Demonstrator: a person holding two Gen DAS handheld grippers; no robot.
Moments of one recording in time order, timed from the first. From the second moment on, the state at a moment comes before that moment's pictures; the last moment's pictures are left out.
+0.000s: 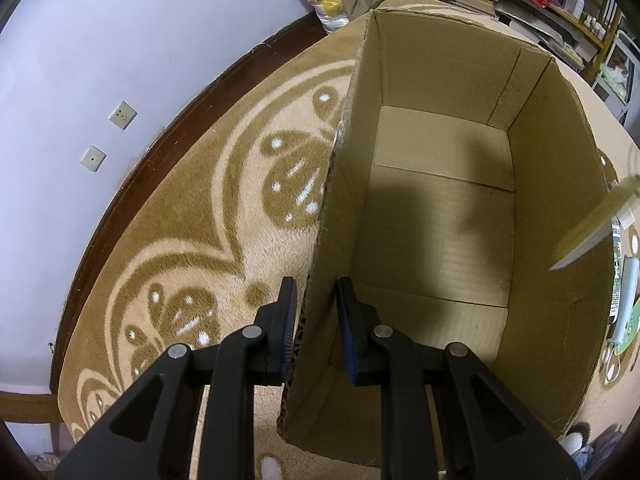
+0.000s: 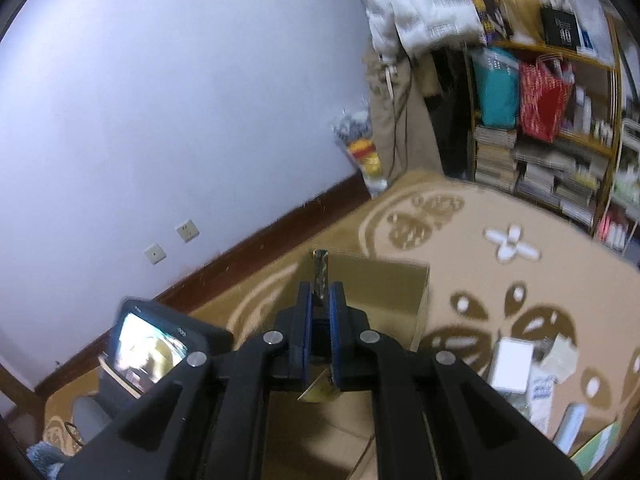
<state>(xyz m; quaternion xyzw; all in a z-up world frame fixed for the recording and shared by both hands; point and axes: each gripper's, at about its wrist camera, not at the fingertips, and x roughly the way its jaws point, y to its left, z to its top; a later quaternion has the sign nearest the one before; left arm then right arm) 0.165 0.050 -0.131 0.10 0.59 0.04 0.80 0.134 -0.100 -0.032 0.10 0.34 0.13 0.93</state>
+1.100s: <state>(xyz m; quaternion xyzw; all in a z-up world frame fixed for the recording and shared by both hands) 0.164 0.047 -0.132 0.11 0.59 0.05 0.80 0.094 -0.218 -0.086 0.11 0.38 -0.05 0.92</state>
